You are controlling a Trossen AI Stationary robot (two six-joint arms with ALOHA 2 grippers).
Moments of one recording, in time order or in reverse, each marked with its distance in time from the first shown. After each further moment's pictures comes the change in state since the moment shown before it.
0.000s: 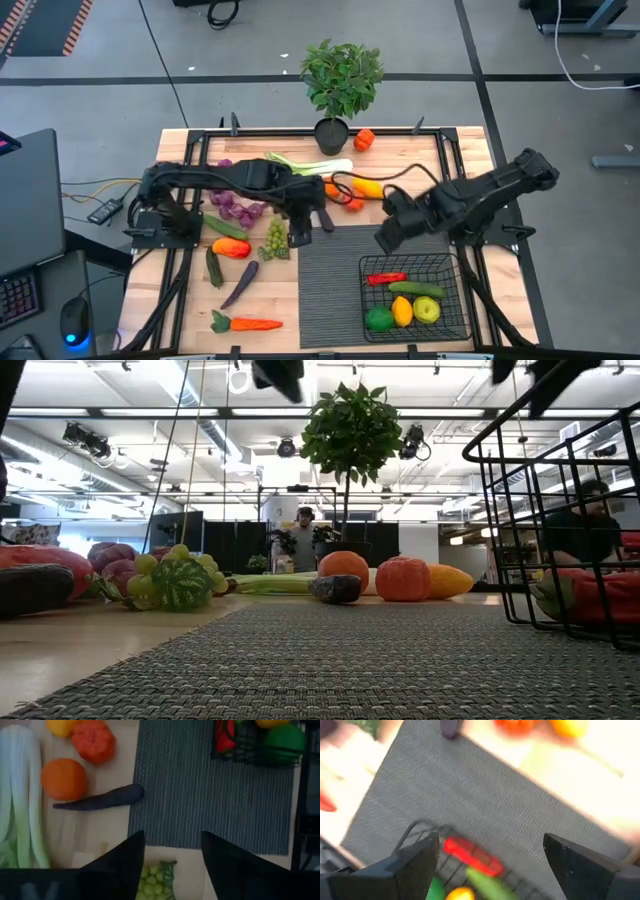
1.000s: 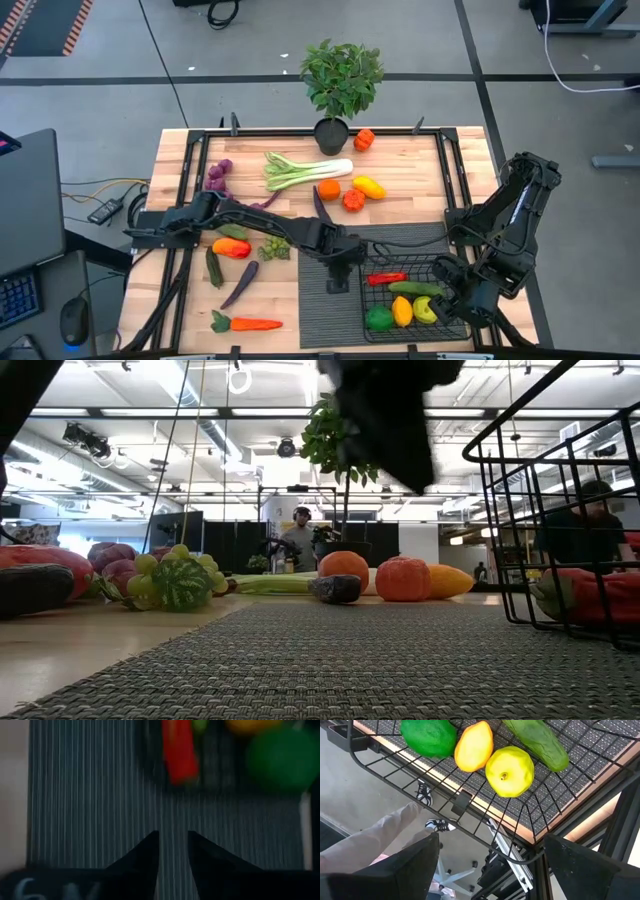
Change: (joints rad) left arm -0.162 0.422 0.101 0.337 0.010 -0.033; right arm 0.616 0.000 0.000 0.071 -0.252 0.705
